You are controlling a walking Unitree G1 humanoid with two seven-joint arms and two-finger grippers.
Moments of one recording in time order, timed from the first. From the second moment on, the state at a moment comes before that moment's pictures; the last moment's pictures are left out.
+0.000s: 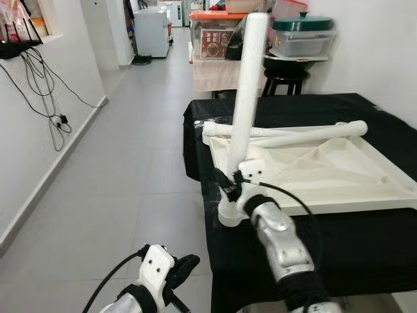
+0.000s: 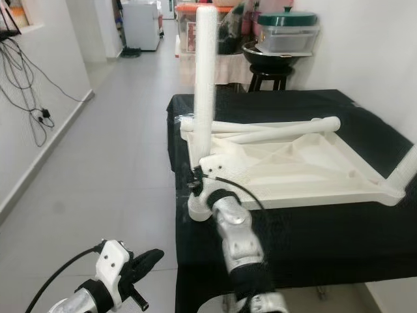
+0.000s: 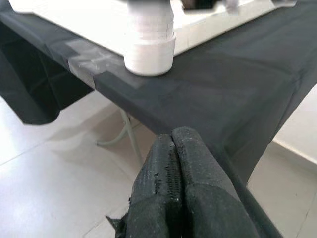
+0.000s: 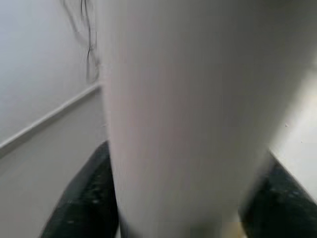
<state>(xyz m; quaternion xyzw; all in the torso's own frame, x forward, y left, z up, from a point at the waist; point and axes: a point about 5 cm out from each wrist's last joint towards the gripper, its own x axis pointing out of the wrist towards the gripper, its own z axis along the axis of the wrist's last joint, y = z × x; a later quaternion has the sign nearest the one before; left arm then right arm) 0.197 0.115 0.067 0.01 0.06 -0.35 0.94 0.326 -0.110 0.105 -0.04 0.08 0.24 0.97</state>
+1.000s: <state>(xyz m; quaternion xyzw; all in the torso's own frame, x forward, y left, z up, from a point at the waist) 0.225 0.131 0.097 0.03 -0.06 -0.22 0.97 0.366 -0.148 0.143 -0.04 0.06 0.39 0.92</state>
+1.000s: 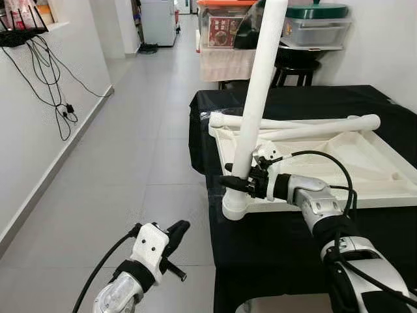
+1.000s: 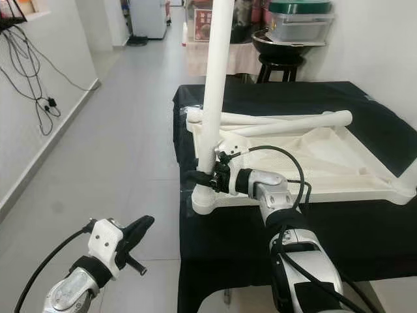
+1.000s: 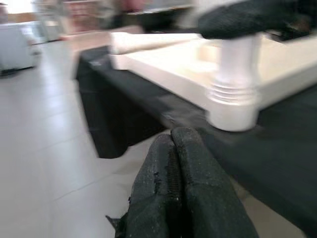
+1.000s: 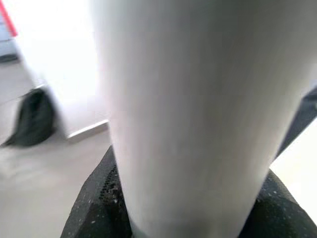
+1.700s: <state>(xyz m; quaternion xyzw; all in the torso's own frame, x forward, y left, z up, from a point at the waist) 0.224 0.115 0.084 -0.10 -0.03 -0.27 0.96 0.356 -0.117 0.141 -0.02 0.05 0.24 0.97</state>
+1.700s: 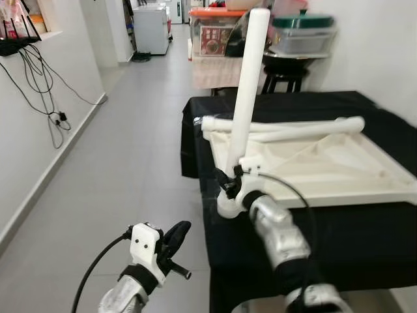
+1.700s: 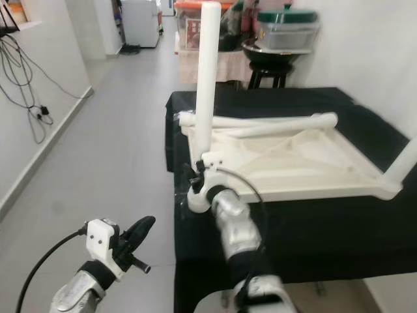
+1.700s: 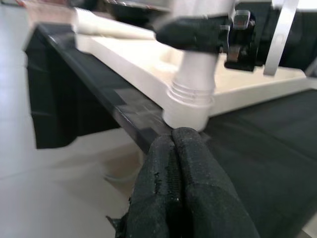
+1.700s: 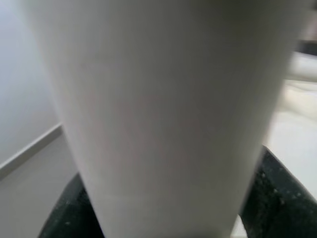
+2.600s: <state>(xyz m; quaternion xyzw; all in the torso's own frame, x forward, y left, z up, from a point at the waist) 0.220 0.108 0.080 -0.13 -0.01 -0.30 0.94 0.376 -0.132 0.182 -0.01 0.03 0.51 0.86</state>
